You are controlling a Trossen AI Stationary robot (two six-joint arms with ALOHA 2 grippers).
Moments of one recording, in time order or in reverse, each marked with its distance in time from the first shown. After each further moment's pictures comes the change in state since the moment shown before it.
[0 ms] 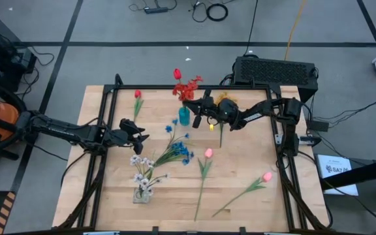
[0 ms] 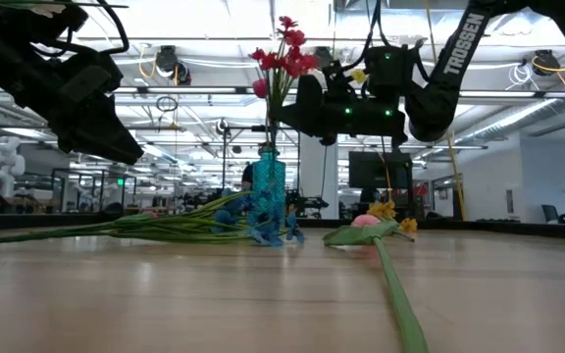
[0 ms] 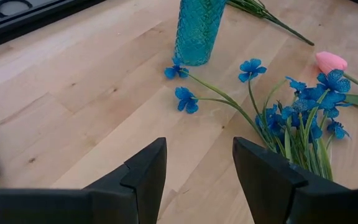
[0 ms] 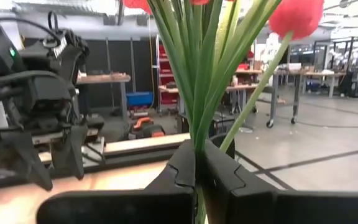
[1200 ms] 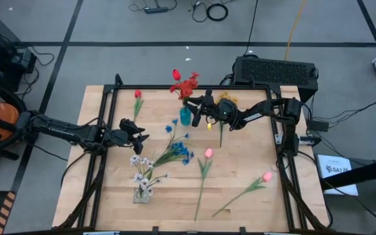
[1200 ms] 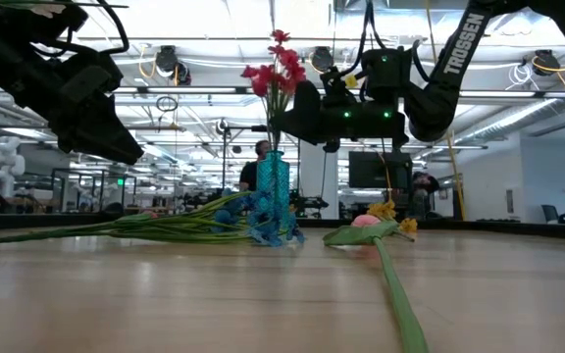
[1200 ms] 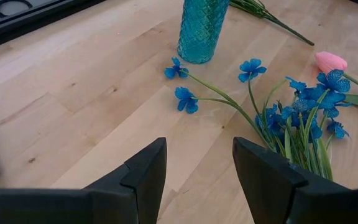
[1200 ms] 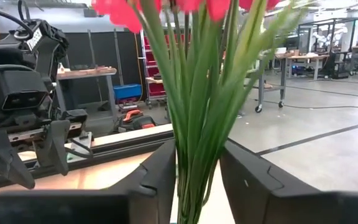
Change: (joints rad) left arm 0.000 0.000 0.000 0.000 0.000 0.000; right arm 0.000 -0.001 0.000 -0.048 0.063 0.048
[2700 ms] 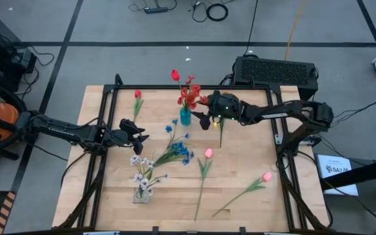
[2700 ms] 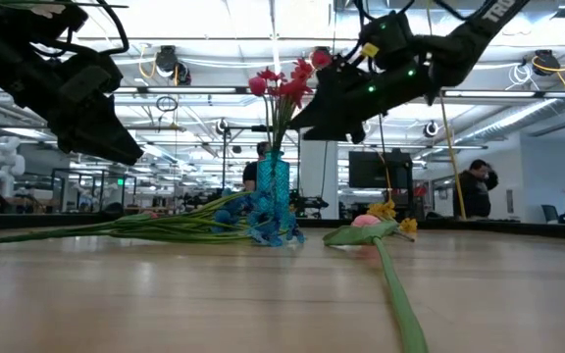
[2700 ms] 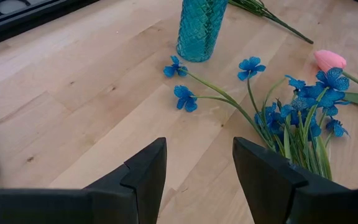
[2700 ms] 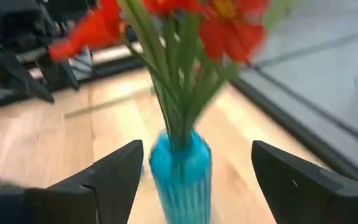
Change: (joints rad) left arm 0.000 0.000 0.000 -0.003 0.006 -0.001; right arm 0.009 -0.355 0.000 -0.793 -0.009 0.036
